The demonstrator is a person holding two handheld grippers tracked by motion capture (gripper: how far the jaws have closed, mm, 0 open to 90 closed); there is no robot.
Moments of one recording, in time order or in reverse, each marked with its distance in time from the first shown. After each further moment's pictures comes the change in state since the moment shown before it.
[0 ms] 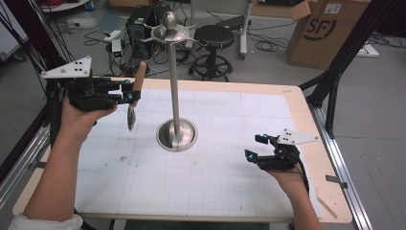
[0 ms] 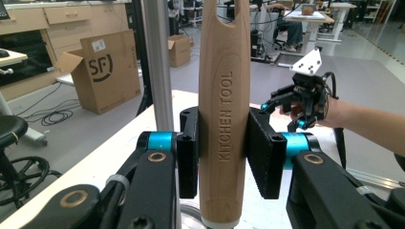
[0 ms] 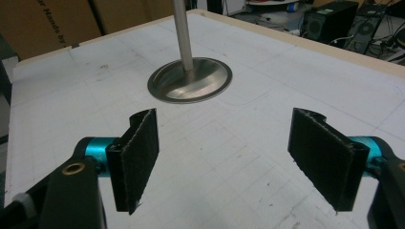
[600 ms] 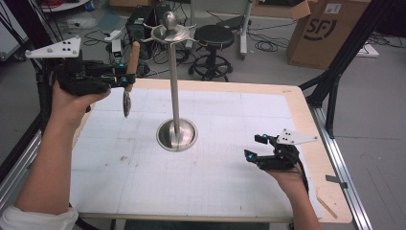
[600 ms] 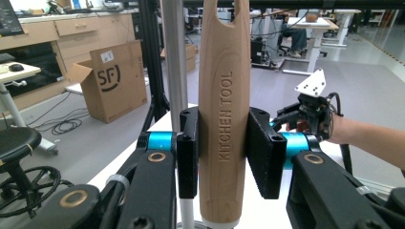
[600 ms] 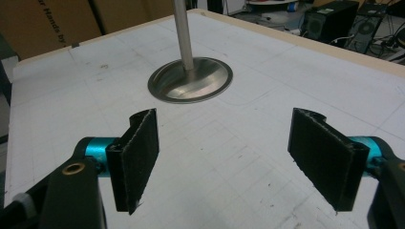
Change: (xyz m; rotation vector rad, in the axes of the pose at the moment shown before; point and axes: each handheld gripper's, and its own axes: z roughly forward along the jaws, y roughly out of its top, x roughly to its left) left arm 0.009 0.032 -0.006 -0.019 0.022 0.015; right arm 0.001 0.000 0.001 0.001 0.002 0.003
